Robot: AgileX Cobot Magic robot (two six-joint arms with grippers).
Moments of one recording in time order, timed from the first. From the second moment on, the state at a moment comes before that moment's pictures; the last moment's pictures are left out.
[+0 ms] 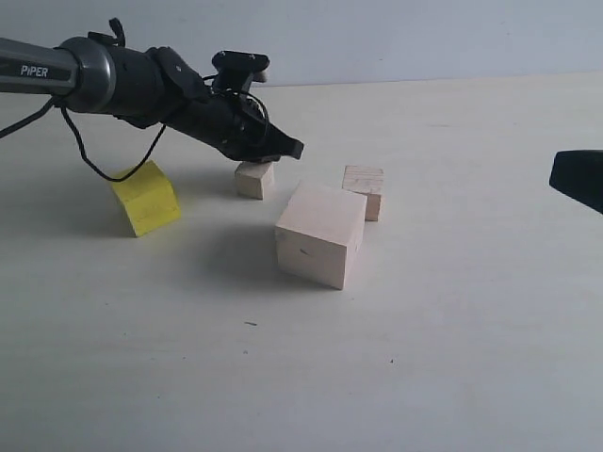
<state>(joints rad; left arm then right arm) -0.46 2.31 -1.61 -0.77 0.36 0.75 0.53 0.58 -0.45 0.13 0.38 0.23</state>
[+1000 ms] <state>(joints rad) -0.40 2.11 -1.26 -0.55 0.32 0.68 0.53 0.58 -0.45 0.13 0.38 0.23</state>
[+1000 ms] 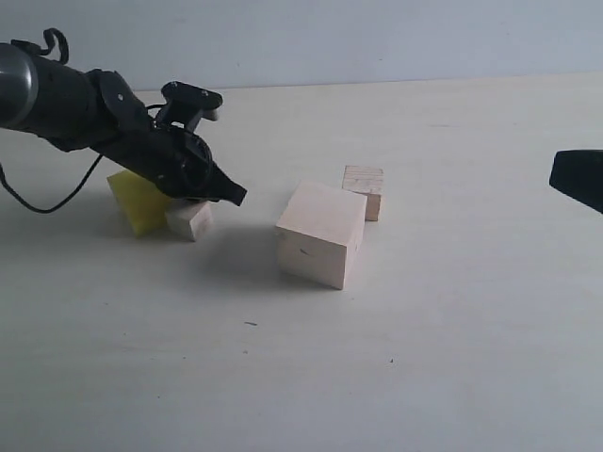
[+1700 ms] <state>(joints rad) -0.34 1.97 -1.13 -0.55 0.25 0.68 0.53 0.58 -0.45 0.16 0.42 0.23</state>
